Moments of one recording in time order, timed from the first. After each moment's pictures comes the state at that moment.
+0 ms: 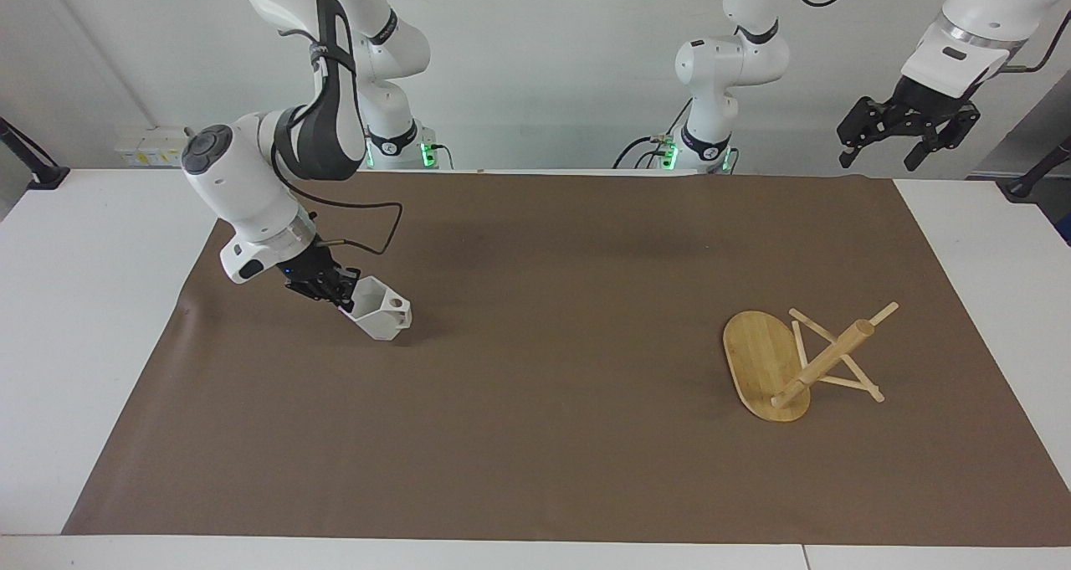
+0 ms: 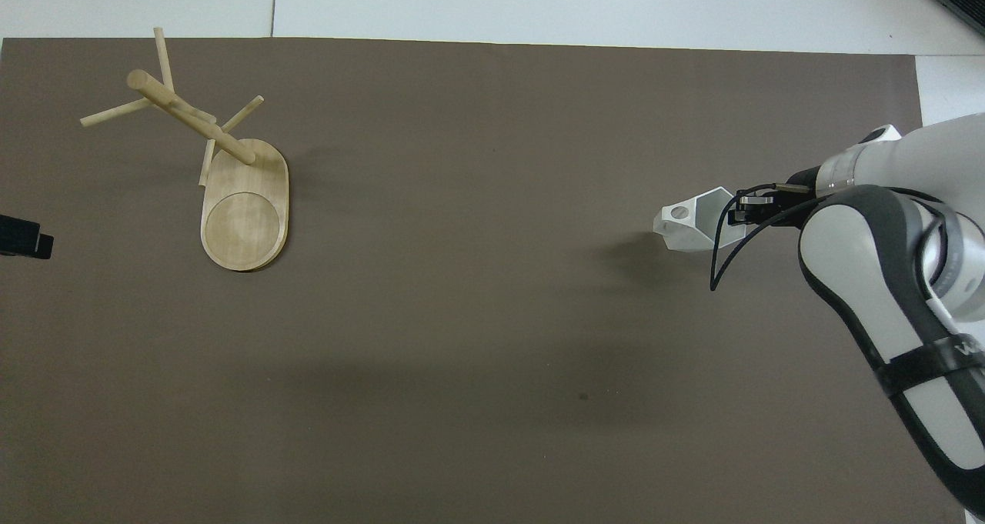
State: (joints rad) left arm 0.03 -0.08 -0.04 -1.54 0.00 1.46 0.11; right arm 0.18 0.14 -0.19 -1.89 0.35 2.04 -0.07
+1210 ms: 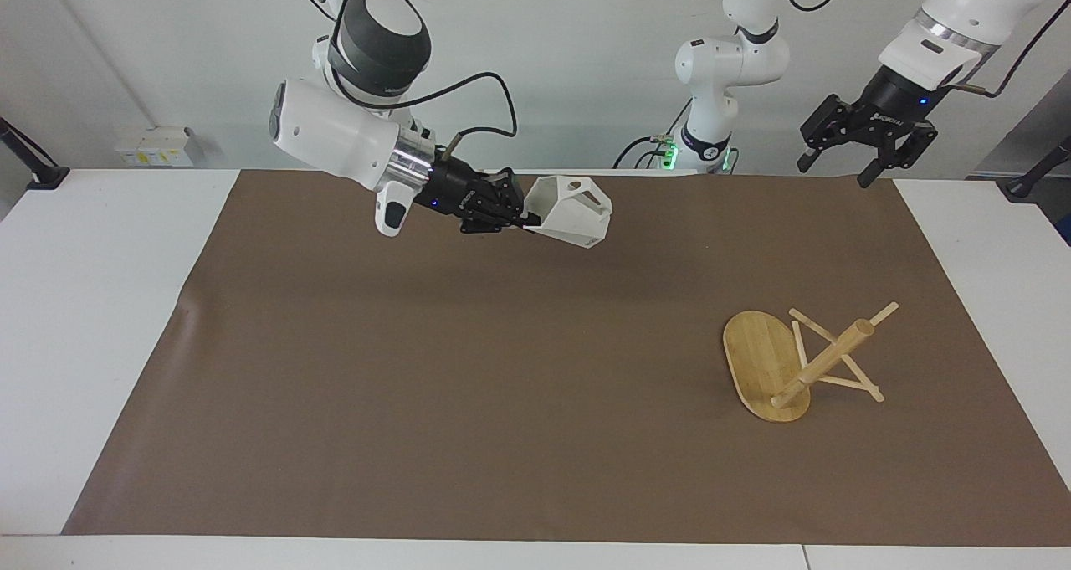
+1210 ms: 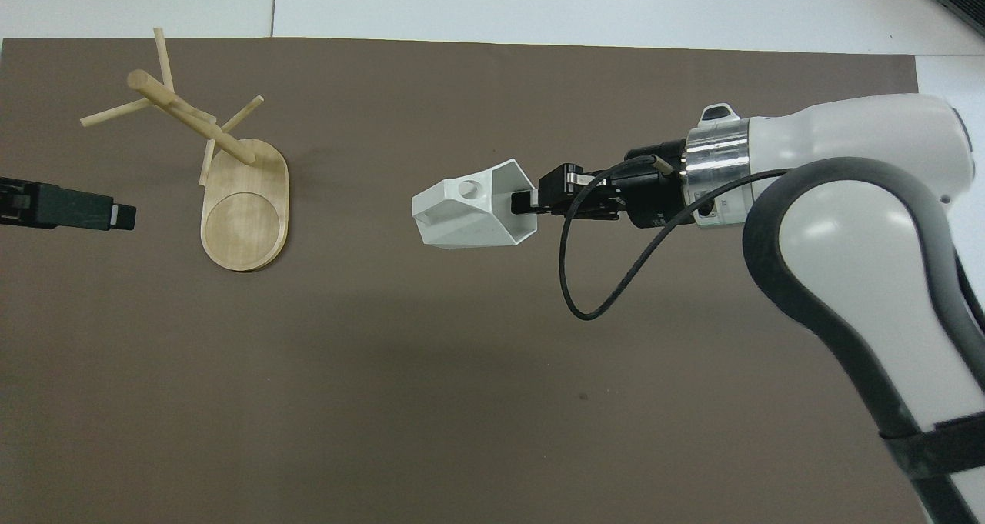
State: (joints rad) left arm -0.02 -0.09 -0.07 -1.58 -0.22 1.61 0.14; right arm 0.19 0.11 0.12 -1.77 1.04 2.02 -0.09
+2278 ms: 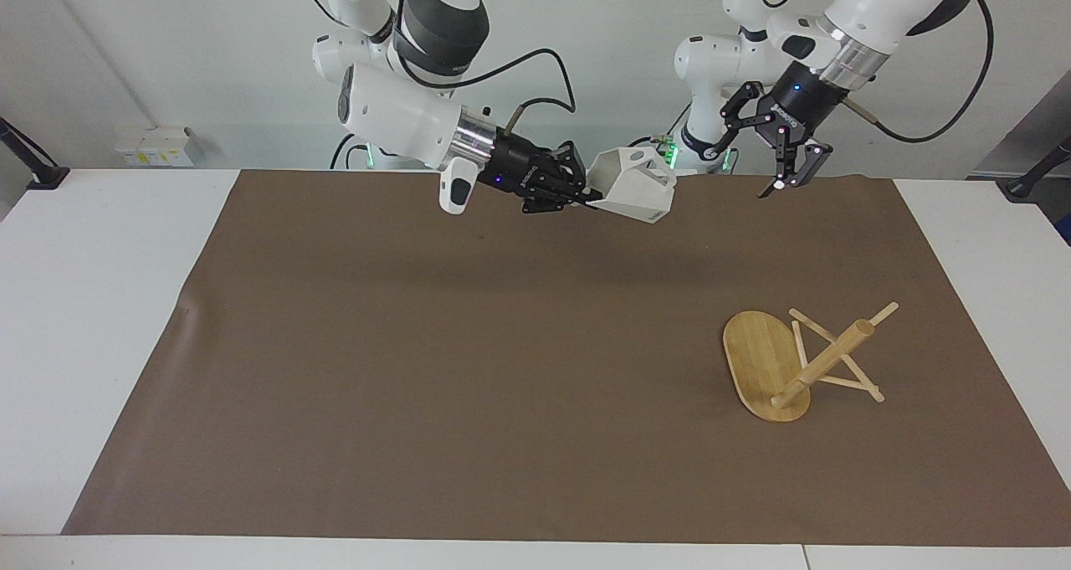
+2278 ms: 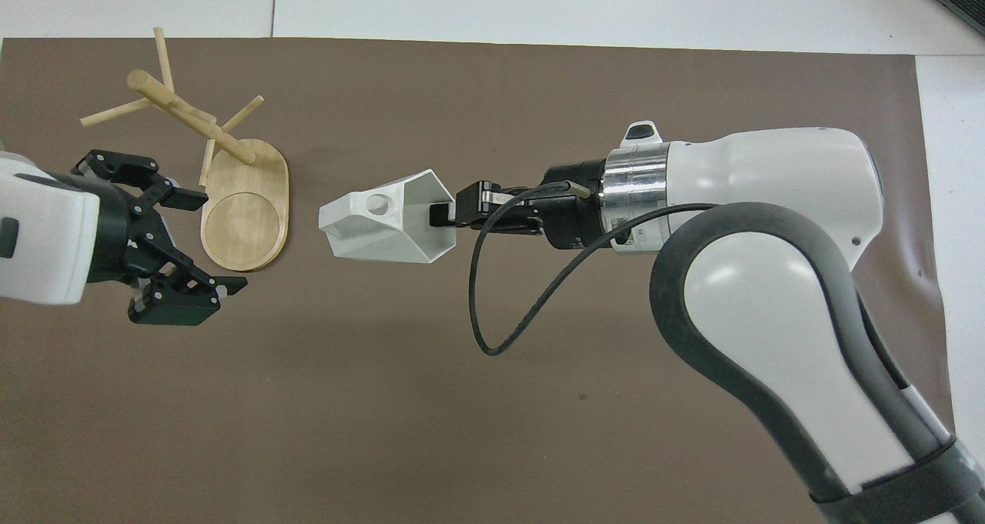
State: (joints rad) left arm -0.17 -0.17 -0.07 -1.75 -0.34 1.73 0.92; right arm 0.19 0.11 0.26 -1.76 1.13 2.14 -0.08
